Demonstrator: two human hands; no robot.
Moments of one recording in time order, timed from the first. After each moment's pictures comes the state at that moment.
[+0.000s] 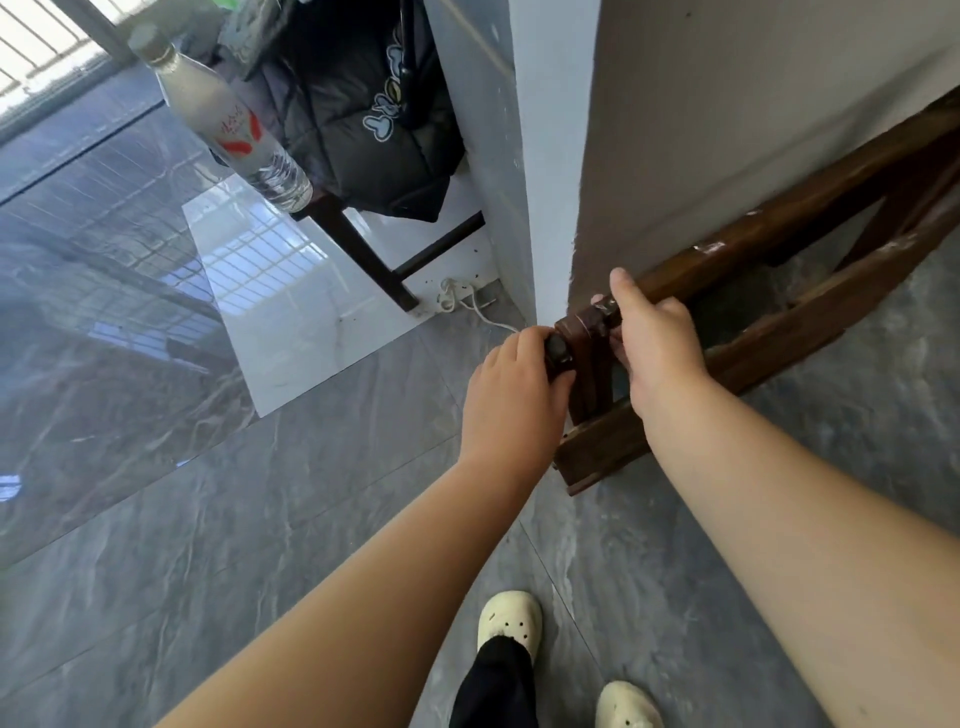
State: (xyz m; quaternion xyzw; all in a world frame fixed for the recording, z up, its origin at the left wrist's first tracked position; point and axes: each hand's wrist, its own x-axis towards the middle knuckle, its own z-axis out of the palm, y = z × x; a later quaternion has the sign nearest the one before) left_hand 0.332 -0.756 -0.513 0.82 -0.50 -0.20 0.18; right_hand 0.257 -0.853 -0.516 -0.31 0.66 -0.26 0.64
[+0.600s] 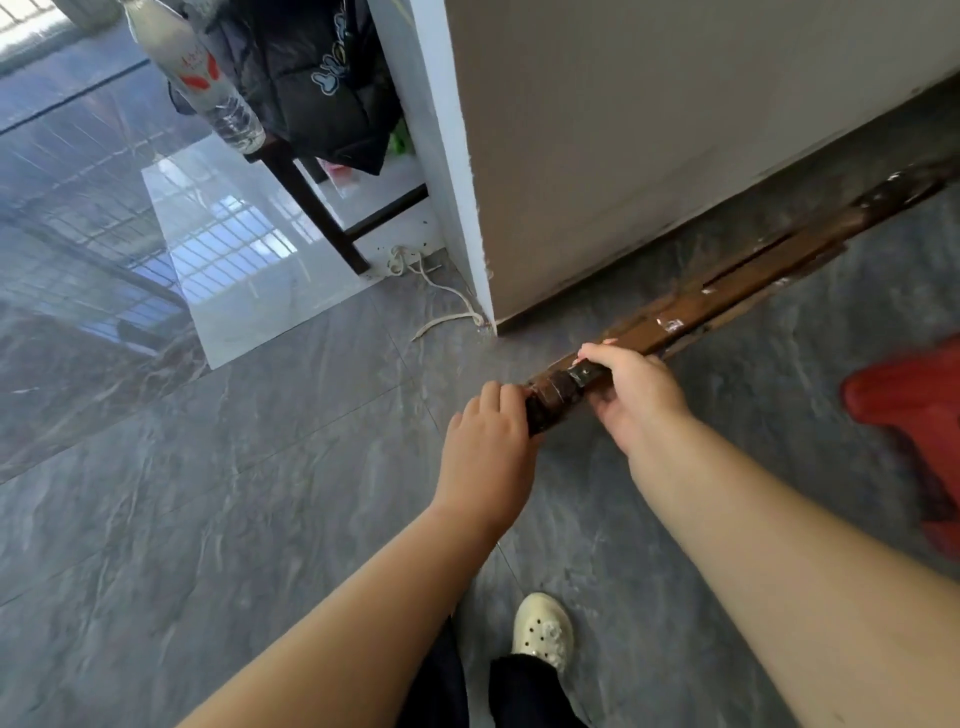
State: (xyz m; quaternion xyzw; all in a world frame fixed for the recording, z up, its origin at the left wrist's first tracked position) left_hand 0.186 -0.633 -0.496 0.80 -0.57 -0.16 0.12; right_hand 0.097 -0.750 -0.492 -0.15 0.63 -0.29 0.71
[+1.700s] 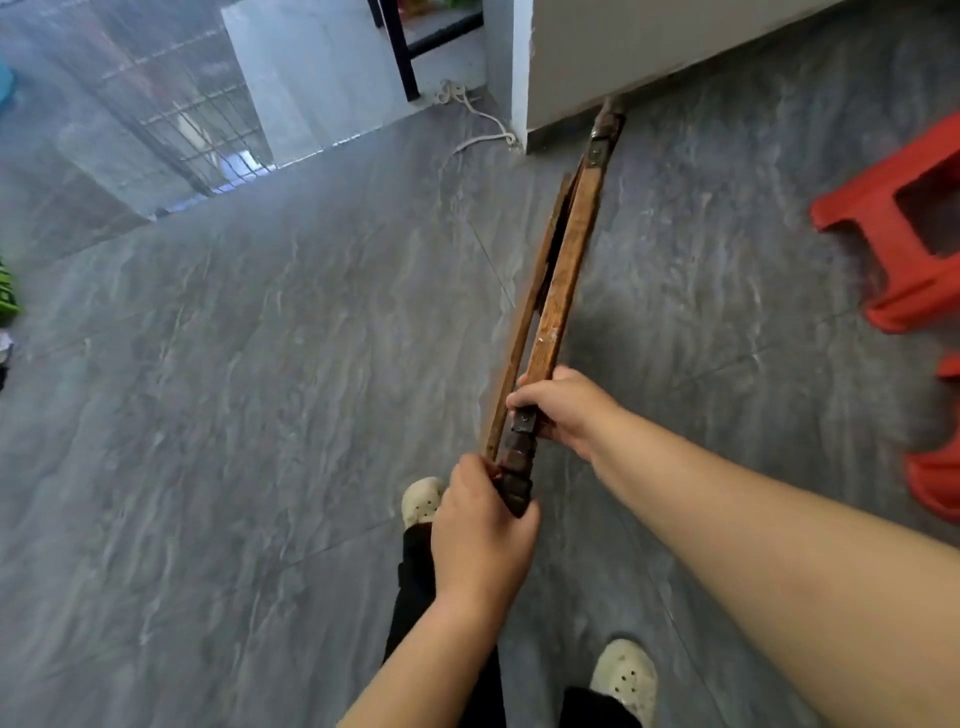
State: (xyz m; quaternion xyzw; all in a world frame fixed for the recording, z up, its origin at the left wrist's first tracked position) left_hand -0.088 -0.061 -0.459 0.89 -0.27 -0.28 0.23; right_hand -0.103 -0.215 -0.477 -0.40 0.56 0.00 0.73
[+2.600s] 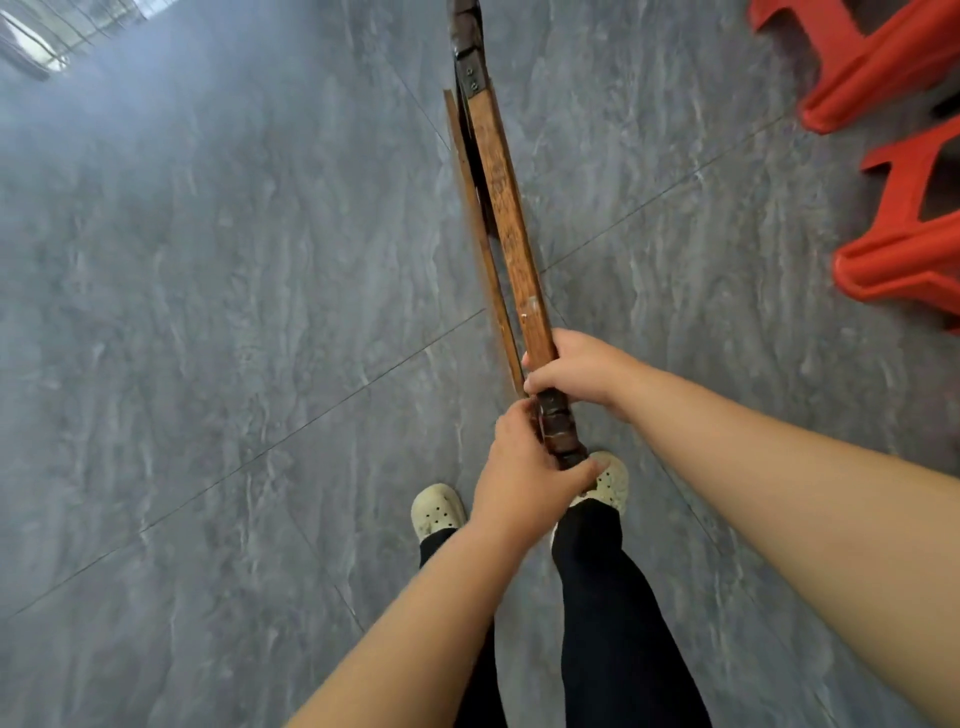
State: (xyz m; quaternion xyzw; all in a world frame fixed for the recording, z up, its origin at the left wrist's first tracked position) left_hand -0.205 0.089 -0.469 0.76 -0.31 -0.53 0.22; right_hand -0.252 -0.048 -0.476 -0.56 0.54 0.15 0.61
